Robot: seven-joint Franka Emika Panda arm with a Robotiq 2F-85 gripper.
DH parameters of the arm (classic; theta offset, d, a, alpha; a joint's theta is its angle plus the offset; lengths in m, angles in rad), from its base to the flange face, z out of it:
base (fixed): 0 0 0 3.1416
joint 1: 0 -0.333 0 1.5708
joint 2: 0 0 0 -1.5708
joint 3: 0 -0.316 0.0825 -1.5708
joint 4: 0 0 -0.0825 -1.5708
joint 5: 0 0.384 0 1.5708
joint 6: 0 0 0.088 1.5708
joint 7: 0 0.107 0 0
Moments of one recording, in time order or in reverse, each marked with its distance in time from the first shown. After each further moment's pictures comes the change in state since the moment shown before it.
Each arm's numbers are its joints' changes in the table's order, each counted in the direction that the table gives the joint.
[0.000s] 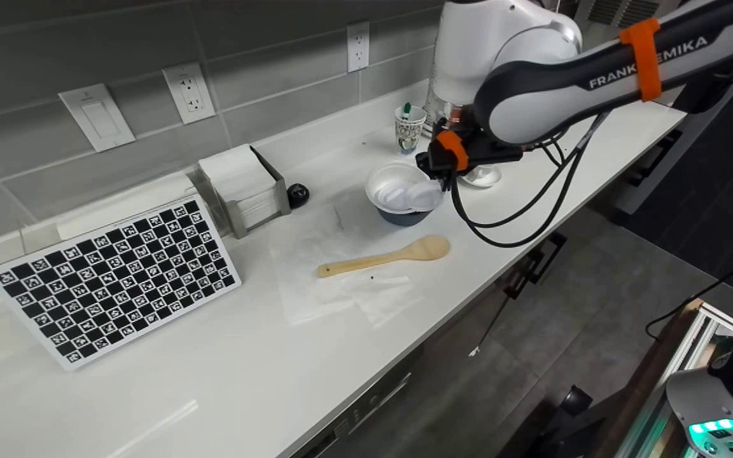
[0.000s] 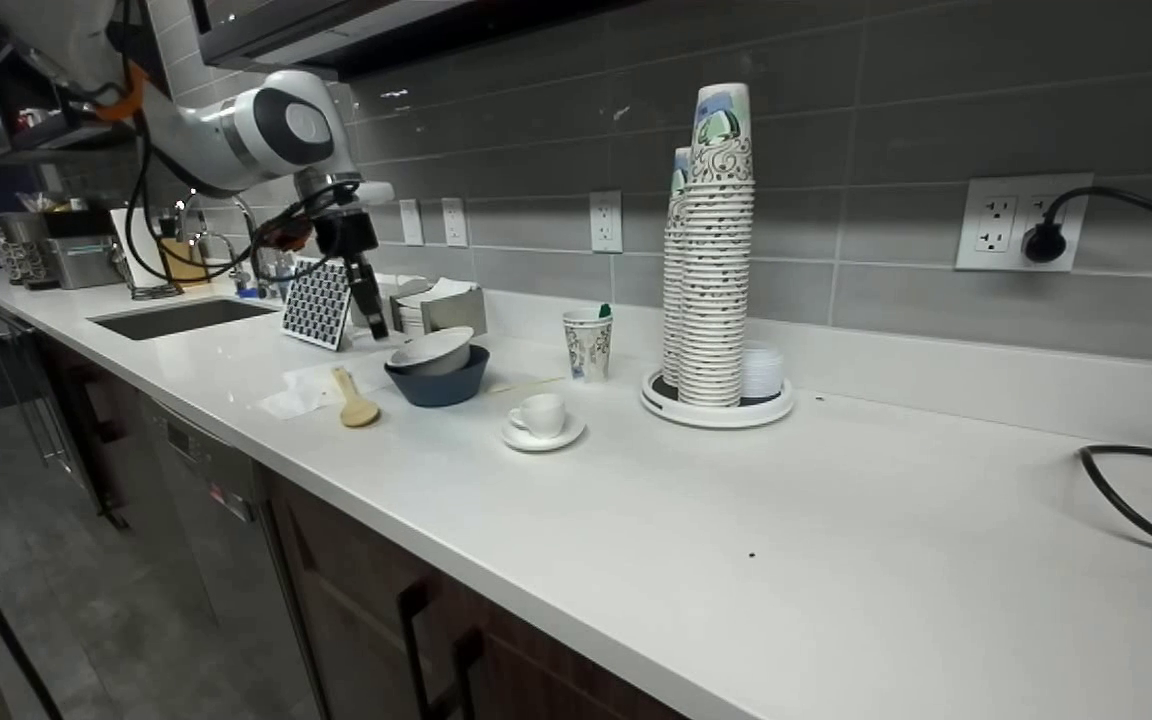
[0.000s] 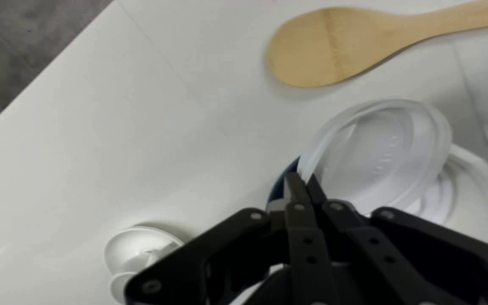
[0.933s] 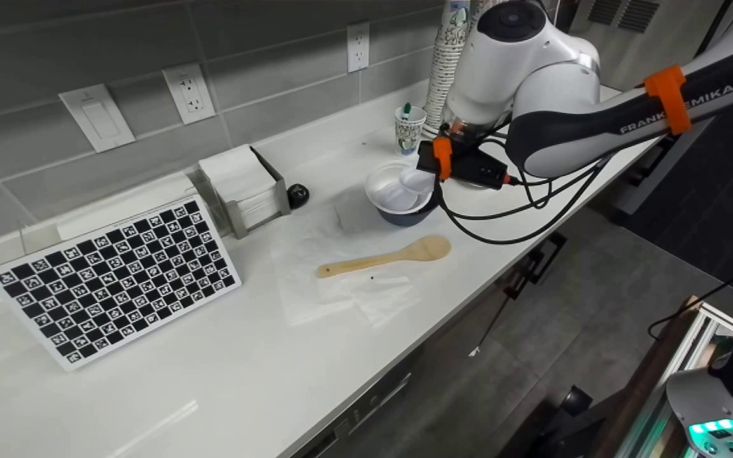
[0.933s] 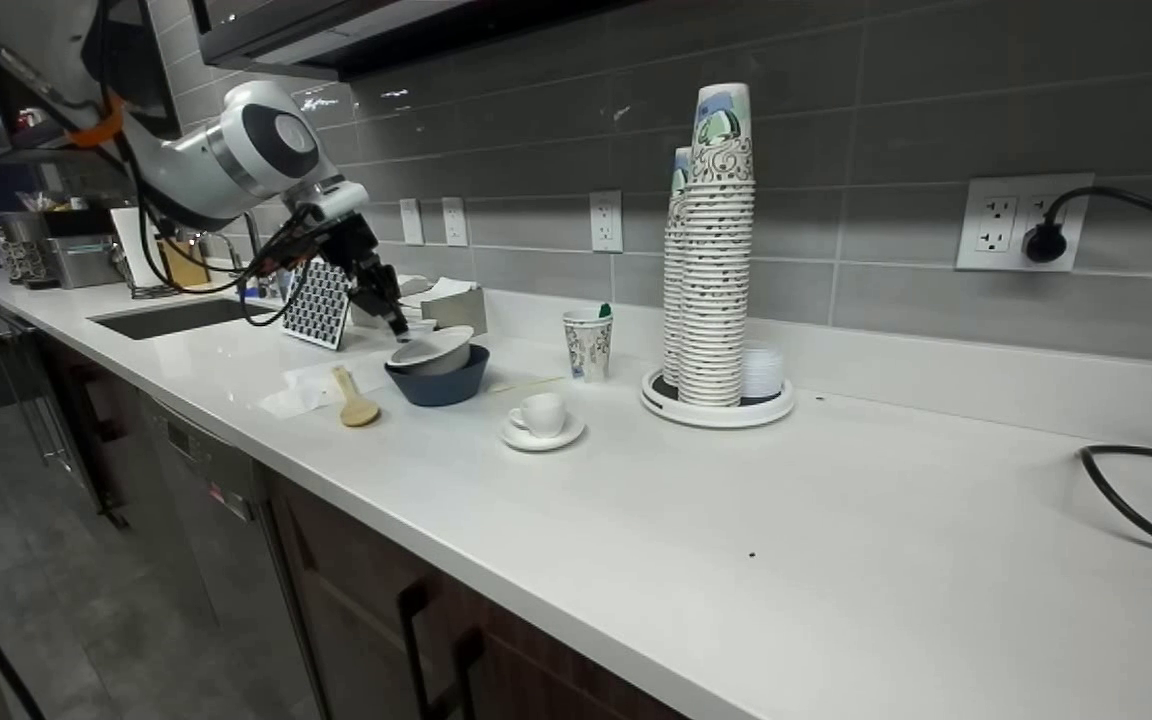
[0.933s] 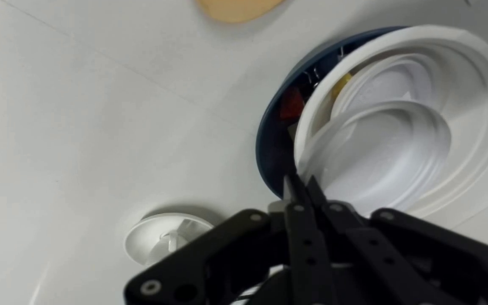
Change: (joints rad) arm 0.024 -0.048 -0.011 -0.125 -0.261 0.251 0.532
